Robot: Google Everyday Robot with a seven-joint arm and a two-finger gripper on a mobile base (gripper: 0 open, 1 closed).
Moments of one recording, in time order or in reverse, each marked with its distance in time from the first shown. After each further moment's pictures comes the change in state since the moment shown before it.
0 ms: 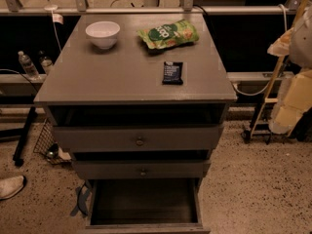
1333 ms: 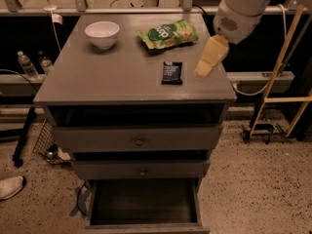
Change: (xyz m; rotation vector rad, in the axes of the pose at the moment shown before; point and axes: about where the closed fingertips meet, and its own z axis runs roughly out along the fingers) arm -0.087 -0.118 0.091 -0.006 0.053 0.405
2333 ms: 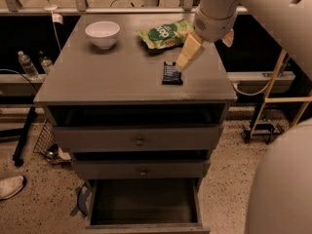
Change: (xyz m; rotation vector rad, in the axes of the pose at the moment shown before) arm -0.041 -0.037 0.049 0.082 0.074 0.319
